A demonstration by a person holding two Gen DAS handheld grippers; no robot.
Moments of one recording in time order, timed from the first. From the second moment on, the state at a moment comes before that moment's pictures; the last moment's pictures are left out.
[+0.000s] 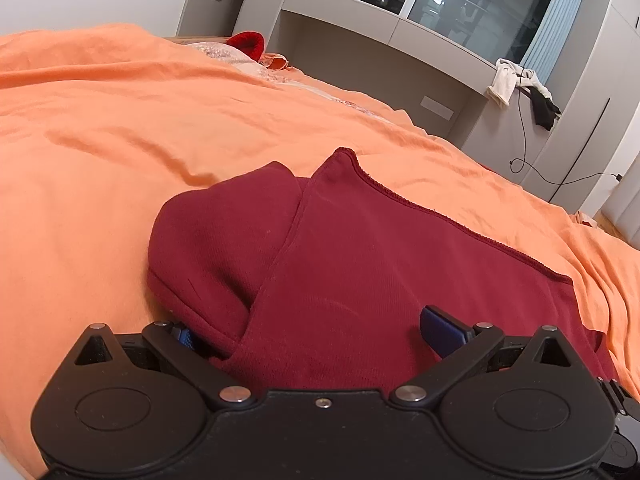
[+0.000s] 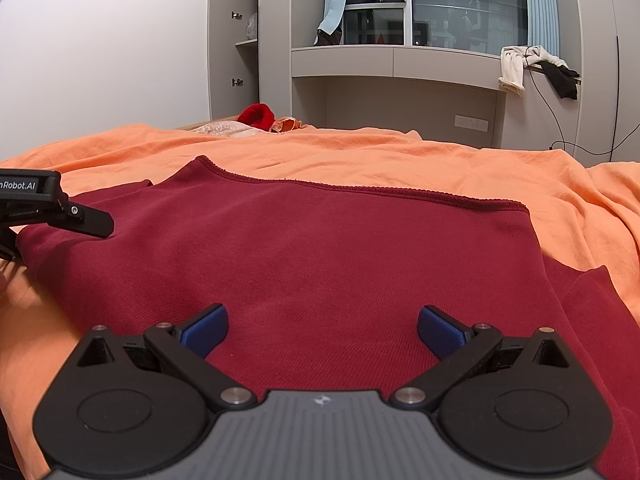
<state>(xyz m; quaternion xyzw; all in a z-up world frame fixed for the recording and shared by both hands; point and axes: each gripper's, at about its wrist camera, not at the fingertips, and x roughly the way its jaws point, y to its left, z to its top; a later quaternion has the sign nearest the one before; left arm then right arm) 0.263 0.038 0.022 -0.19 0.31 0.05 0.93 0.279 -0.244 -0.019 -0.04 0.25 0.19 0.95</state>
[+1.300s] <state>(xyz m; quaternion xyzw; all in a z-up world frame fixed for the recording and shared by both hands) 0.252 0.031 0.012 -0.24 0.28 0.00 0.93 0.277 -0.246 -0.017 -0.04 0.24 0.19 0.95</state>
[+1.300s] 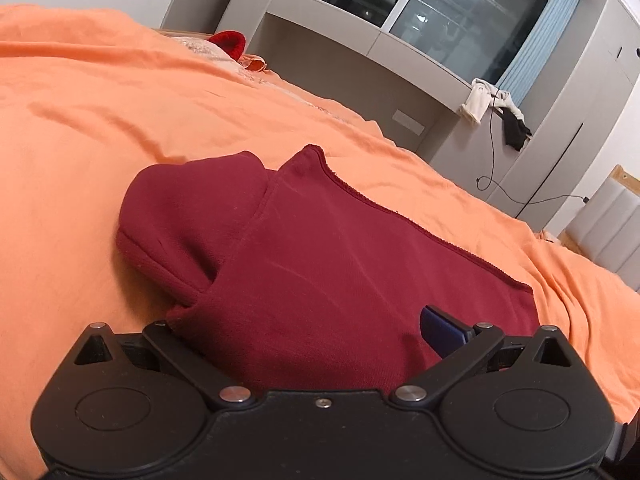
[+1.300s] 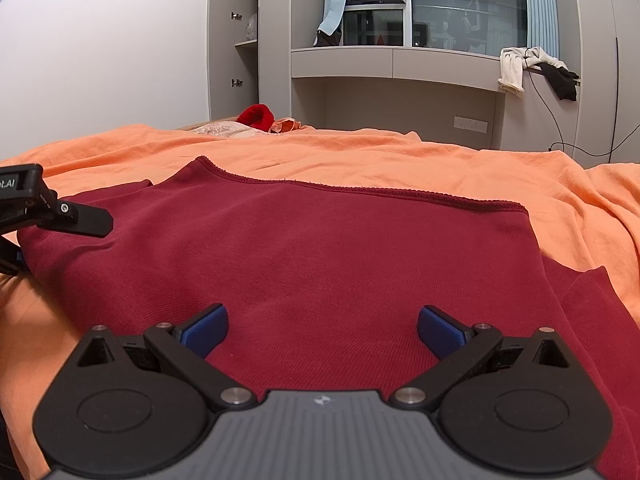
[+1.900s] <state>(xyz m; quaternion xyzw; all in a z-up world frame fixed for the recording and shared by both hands) 0.252 0.012 0.013 -0.21 0.28 0.04 0.94 0.277 -0.247 -0.018 -0.04 0.24 0.19 0.95</state>
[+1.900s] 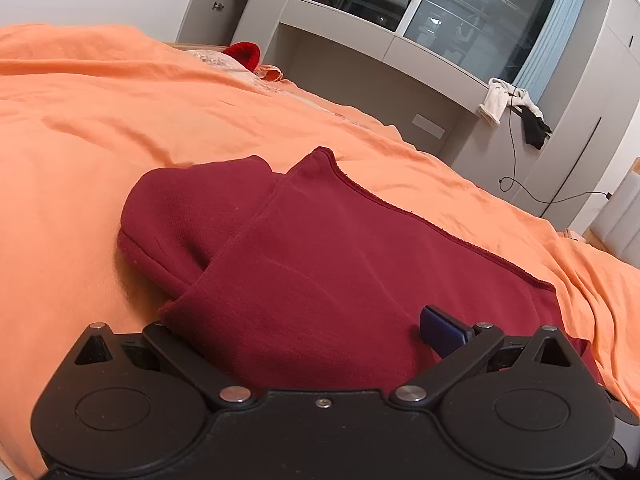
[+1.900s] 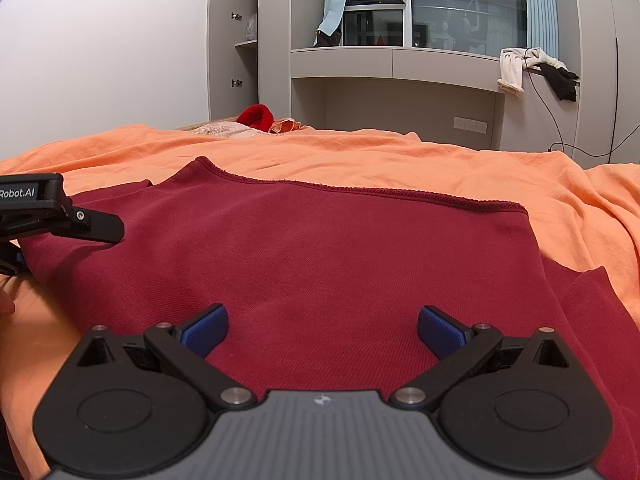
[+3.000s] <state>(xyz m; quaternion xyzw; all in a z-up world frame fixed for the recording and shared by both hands) 0.250 0.006 0.014 -0.21 0.28 0.05 0.94 0.278 -0.251 -0.016 -0.04 0.24 0.19 0.95</state>
